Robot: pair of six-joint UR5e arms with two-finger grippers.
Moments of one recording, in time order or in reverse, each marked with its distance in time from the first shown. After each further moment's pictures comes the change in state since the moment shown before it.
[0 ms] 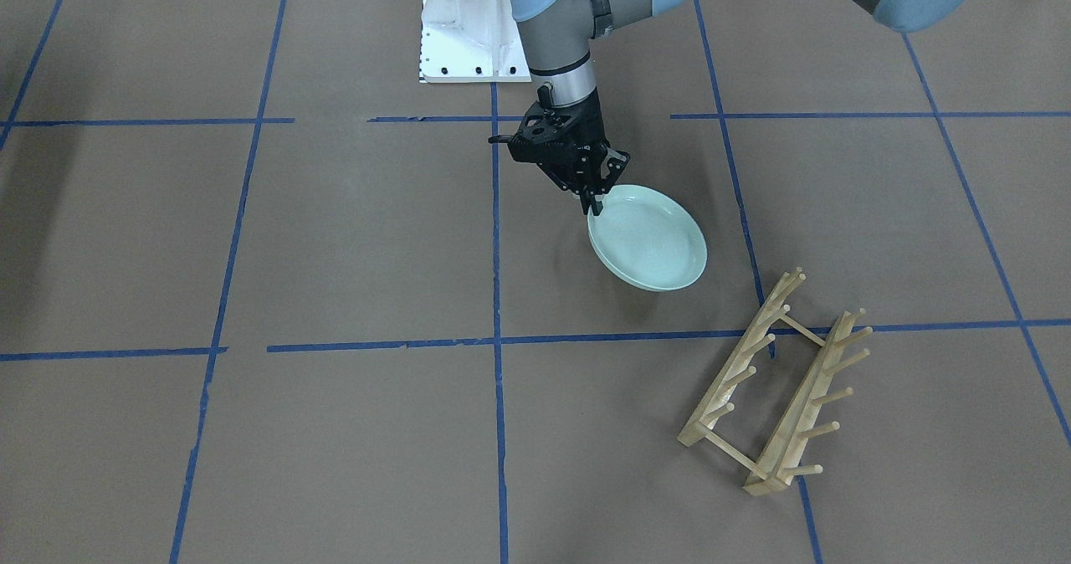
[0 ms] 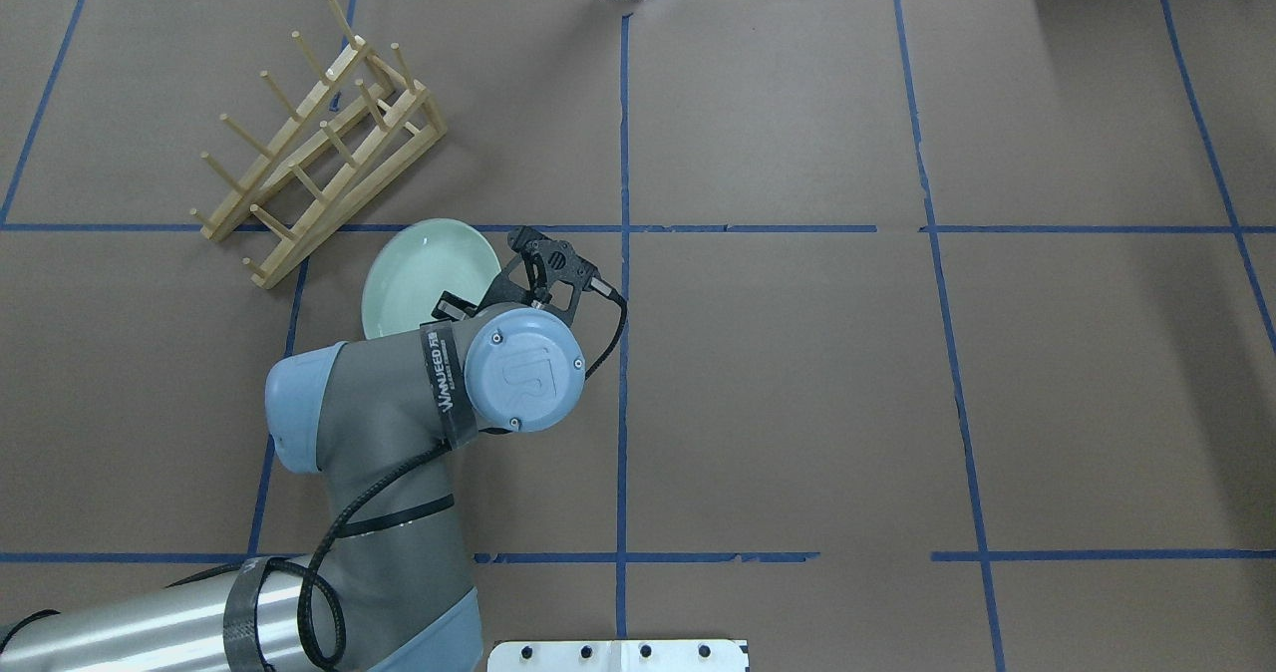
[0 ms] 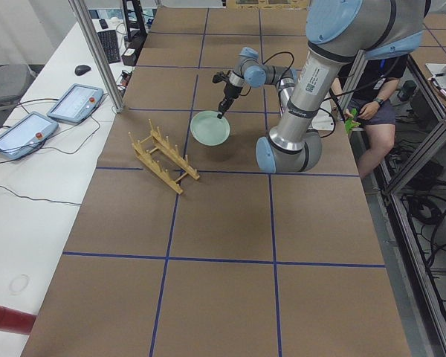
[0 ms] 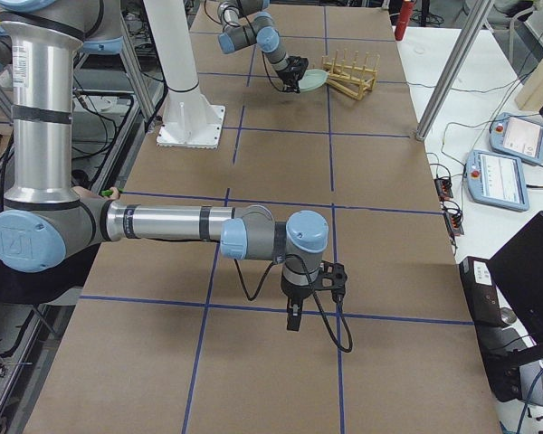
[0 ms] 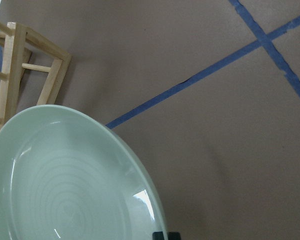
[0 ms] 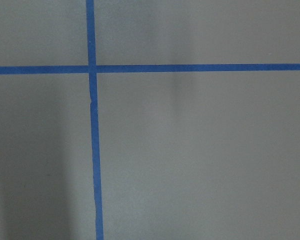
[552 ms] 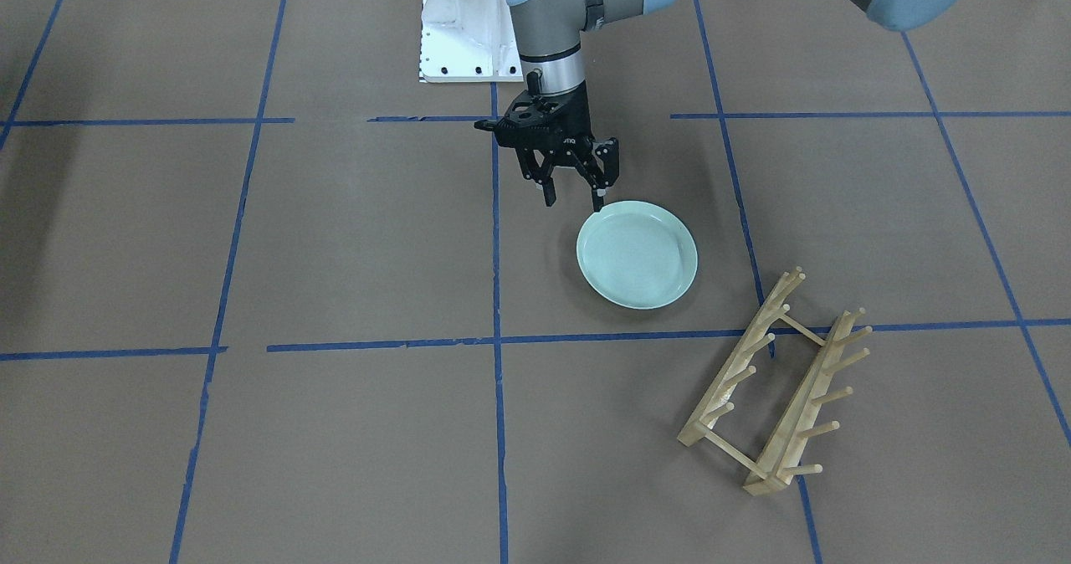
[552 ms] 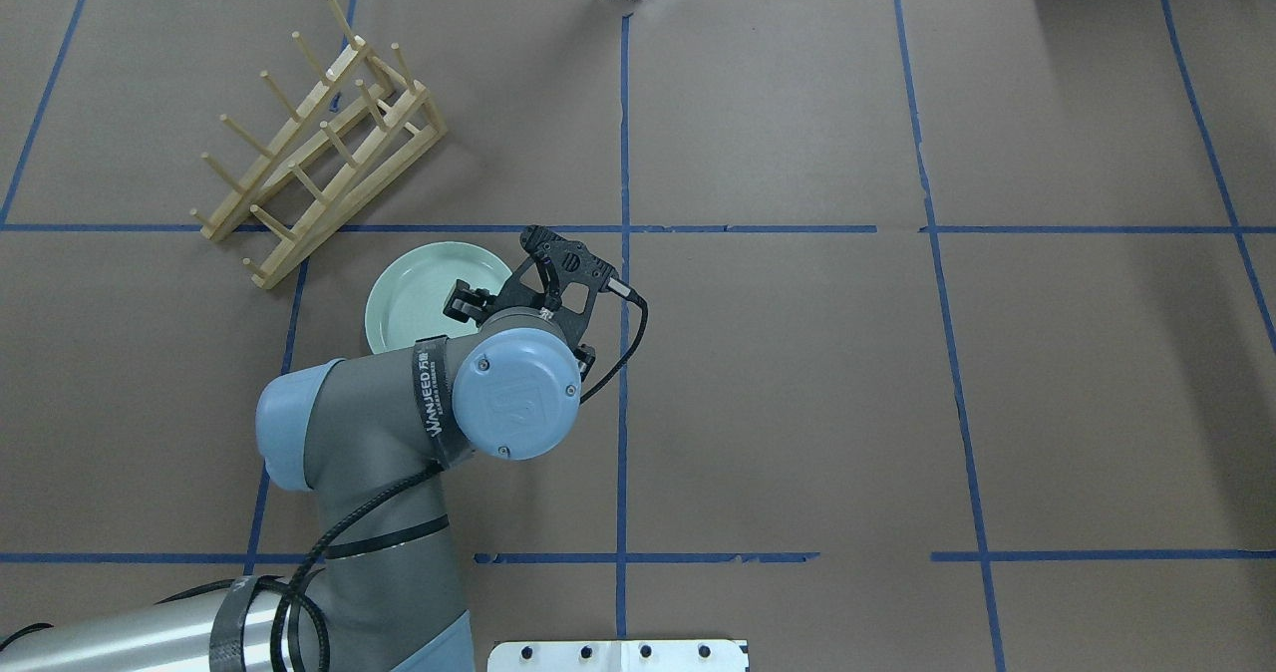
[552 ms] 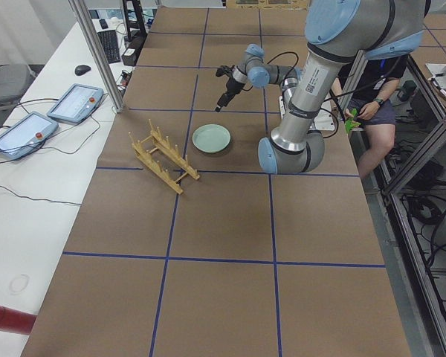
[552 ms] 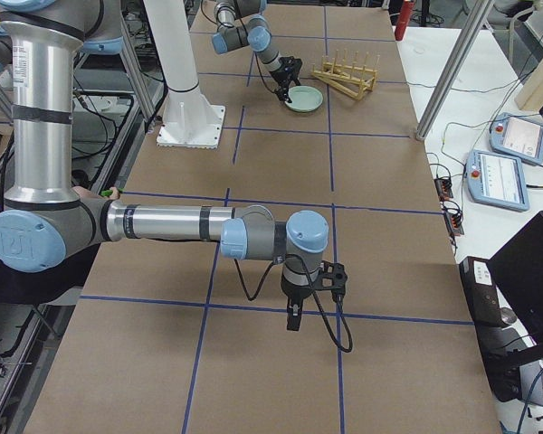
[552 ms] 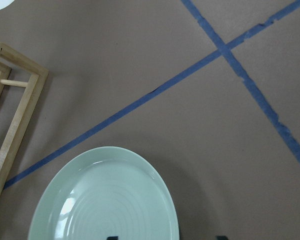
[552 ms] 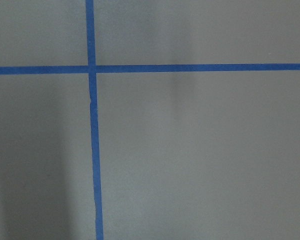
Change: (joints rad) left arm -0.014 0.009 -0.065 -0.102 0.024 -0.007; right arm 0.000 0.000 0.000 0.000 -0.001 0.001
